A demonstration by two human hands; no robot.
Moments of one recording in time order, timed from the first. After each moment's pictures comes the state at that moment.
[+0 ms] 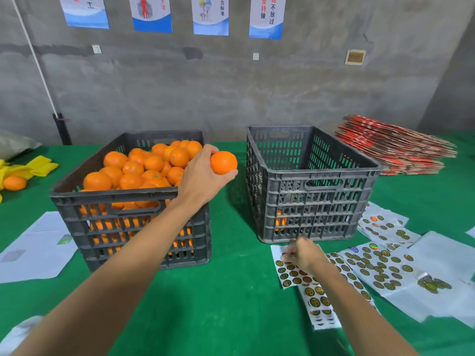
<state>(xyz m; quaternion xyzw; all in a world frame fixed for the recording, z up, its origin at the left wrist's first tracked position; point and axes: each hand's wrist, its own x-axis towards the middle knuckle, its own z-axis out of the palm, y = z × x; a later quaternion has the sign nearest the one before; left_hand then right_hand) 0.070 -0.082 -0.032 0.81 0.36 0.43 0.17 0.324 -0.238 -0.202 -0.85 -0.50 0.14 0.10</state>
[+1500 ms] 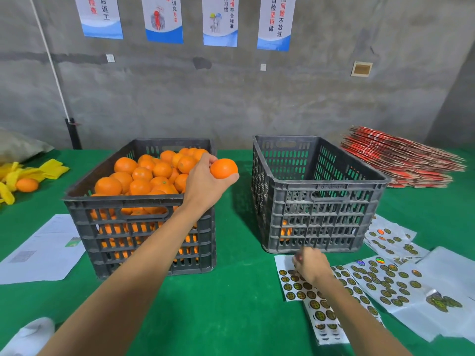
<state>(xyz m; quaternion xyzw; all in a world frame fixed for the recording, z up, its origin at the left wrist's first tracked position) 0.067 -0.073 -0.034 0.76 0.38 0.48 0.22 0.323 -0.236 -0.207 -0.87 -0.48 0.06 0.11</state>
